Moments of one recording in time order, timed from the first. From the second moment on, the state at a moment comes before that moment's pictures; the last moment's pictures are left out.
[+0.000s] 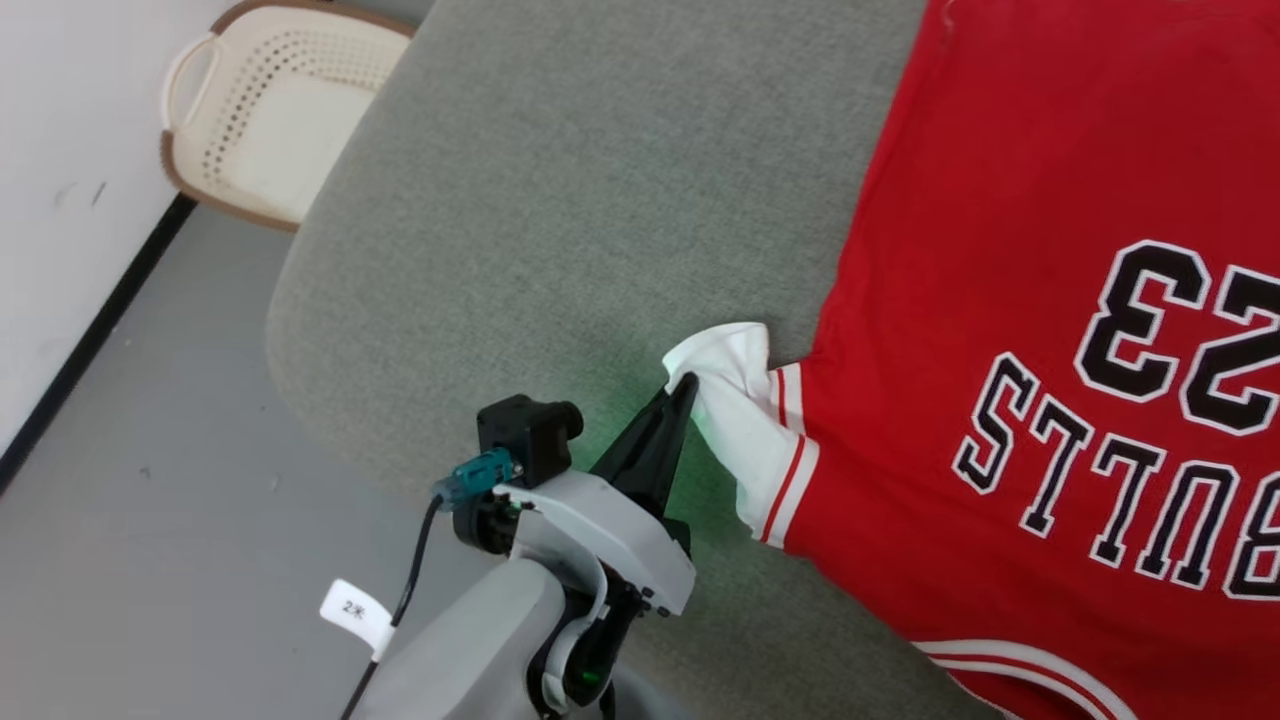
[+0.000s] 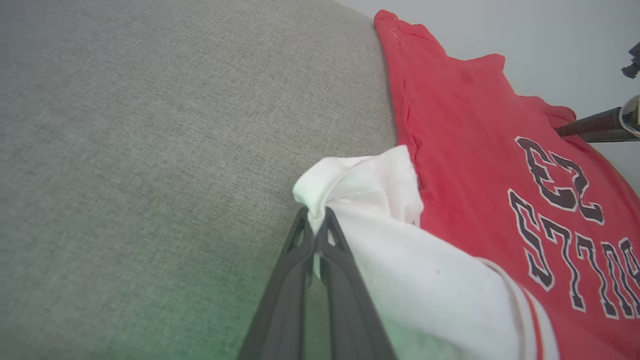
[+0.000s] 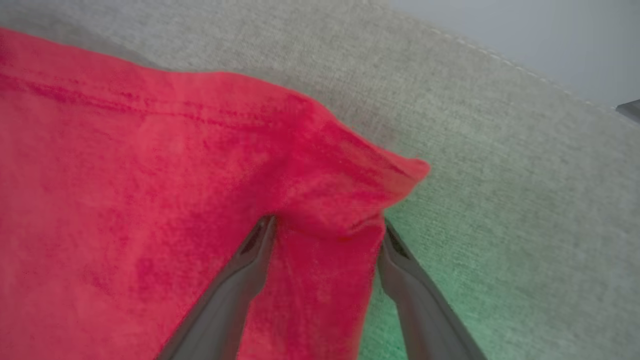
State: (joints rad) left arm -0.55 0.20 -0.76 0.35 -0.89 0.09 -0.24; right arm -1.09 -0.62 0.07 0.81 0.36 0.13 0.92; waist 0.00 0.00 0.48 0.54
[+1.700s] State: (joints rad) left arm -0.40 0.41 -0.61 0.34 -0.95 0.15 -0.24; right arm -0.32 -0.62 0.08 0.13 0.79 0.13 0.88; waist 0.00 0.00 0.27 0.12
